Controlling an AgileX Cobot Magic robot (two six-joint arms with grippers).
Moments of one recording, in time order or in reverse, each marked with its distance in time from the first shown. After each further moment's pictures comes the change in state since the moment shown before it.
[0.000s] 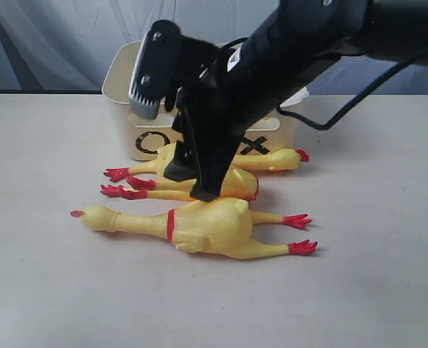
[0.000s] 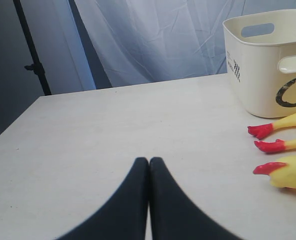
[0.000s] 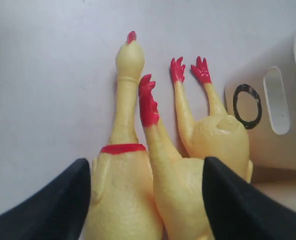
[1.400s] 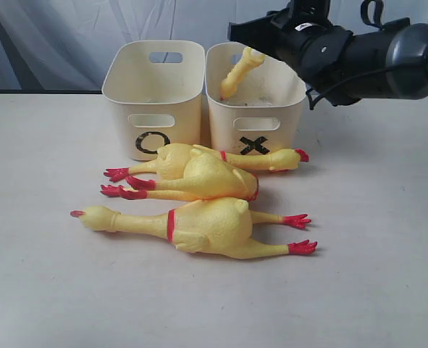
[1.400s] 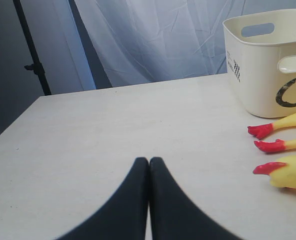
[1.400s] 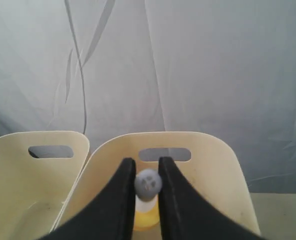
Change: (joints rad) left arm 0.000 0.000 0.000 -0.002 0.000 0.000; right arm -0.264 0.267 0.025 0.481 -1.162 0.477
